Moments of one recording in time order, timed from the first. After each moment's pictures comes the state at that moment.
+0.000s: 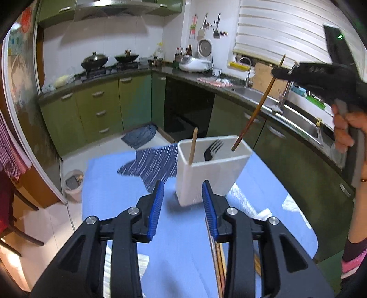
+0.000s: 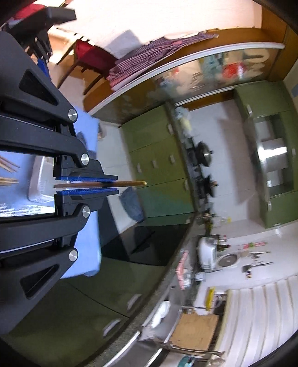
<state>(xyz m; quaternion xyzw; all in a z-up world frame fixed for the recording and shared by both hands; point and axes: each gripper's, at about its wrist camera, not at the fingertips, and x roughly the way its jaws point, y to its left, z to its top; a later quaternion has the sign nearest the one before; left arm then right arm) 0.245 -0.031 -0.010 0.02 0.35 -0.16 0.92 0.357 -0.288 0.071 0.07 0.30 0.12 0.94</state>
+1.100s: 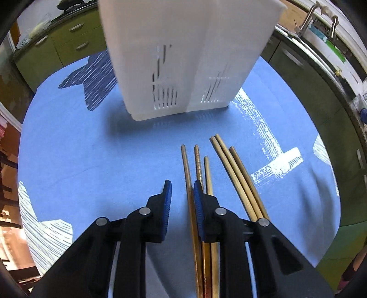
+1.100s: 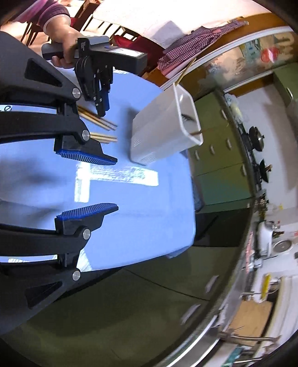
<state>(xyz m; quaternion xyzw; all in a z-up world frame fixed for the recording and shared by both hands) 0.289 -0.119 -0.181 0.05 0.55 -0.16 0.82 0.223 -0.385 -0.100 0.08 0.43 0.11 0.89</state>
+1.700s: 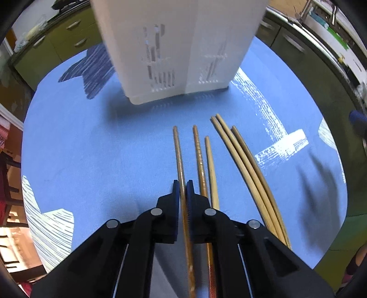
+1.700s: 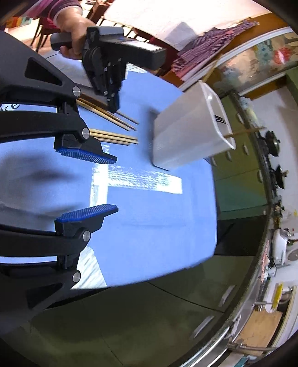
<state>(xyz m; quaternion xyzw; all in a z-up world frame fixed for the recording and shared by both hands) 0.278 -0.115 -0.182 0.07 0.57 -0.15 0.80 0.233 -0.353 -0.130 0.05 0.47 0.14 0.87</state>
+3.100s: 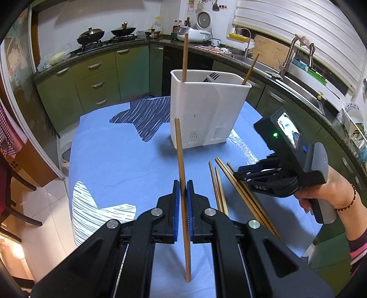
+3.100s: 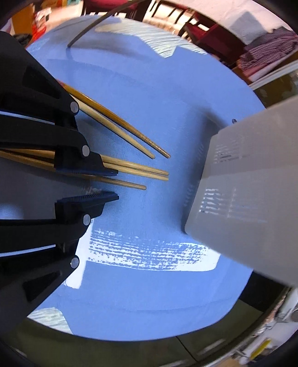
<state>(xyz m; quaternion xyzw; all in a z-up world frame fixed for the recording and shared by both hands) 0.205 -0.037 -0.082 0.03 0.42 -0.16 0.89 0.304 -0.205 -0.219 -0.09 0.59 0.16 0.79</state>
